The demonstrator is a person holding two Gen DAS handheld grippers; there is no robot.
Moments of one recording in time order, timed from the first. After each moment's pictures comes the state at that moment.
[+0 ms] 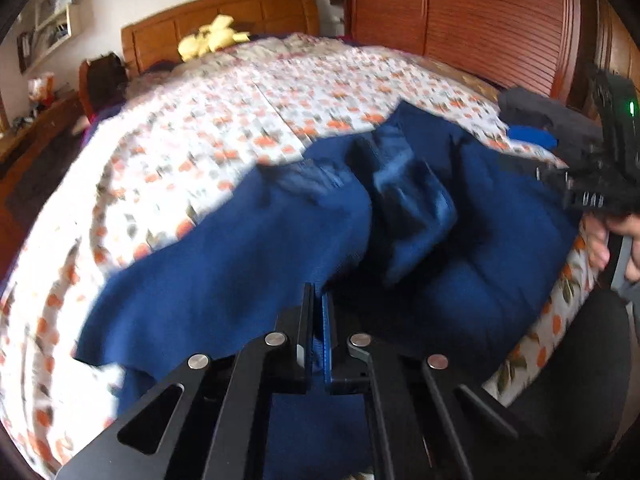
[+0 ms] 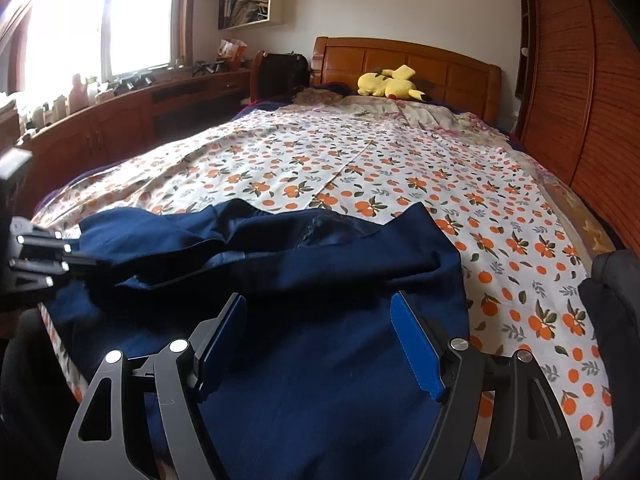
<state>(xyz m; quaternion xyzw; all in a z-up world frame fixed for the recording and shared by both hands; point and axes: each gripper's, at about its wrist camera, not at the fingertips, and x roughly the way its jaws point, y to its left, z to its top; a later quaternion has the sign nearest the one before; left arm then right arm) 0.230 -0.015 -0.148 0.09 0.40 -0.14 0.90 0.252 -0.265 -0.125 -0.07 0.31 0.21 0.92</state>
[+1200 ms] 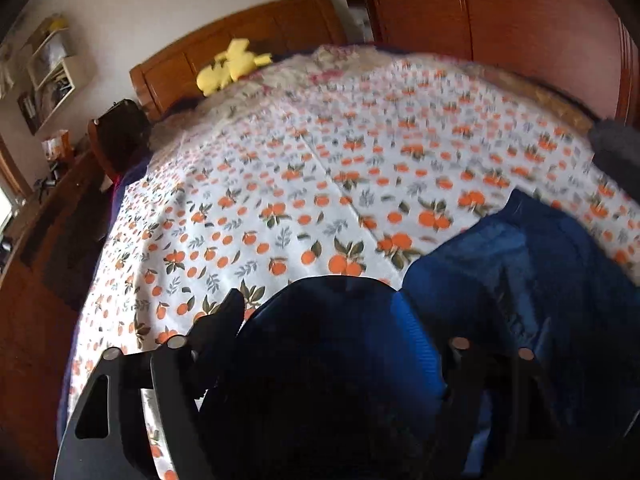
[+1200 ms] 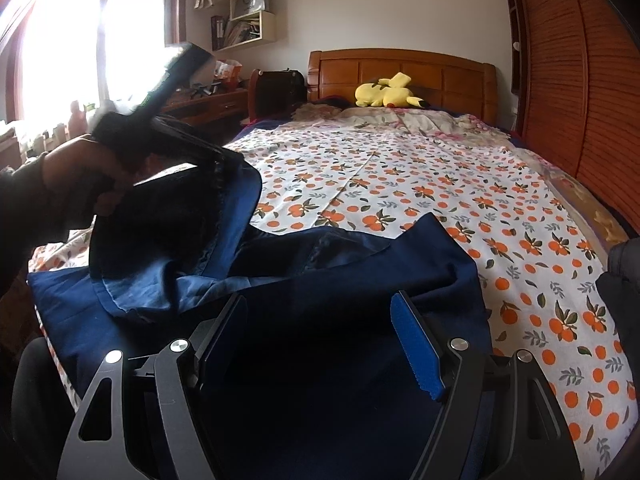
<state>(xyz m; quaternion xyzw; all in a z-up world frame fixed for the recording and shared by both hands) 0.432 -0.035 -0.090 0.17 0.37 -0.08 0.91 0.257 -0.263 -0.128 -0.03 0.30 0.21 0.93</state>
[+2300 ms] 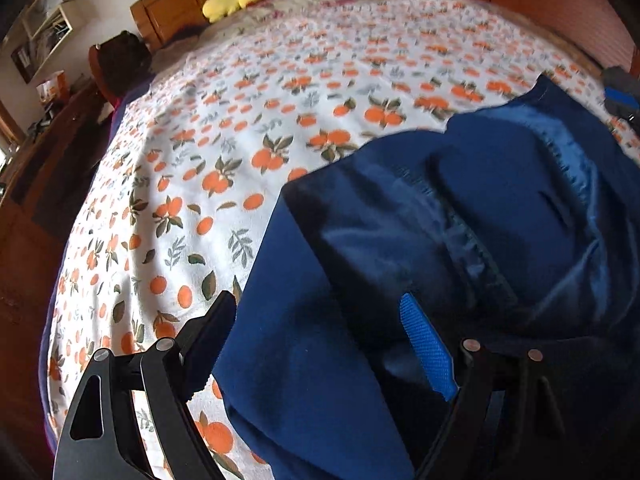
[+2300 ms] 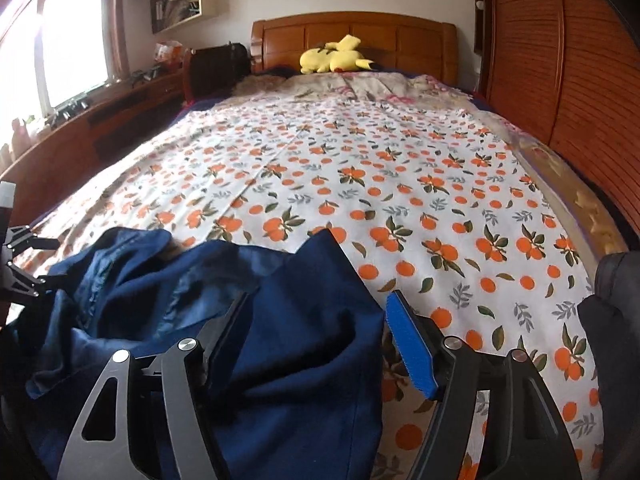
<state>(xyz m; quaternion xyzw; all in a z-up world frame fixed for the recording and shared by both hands) 0.391 0.049 -0.179 0.17 0.49 -0.05 0.85 0.388 -0.320 -0.138 -0.02 0.37 0.13 0.92</state>
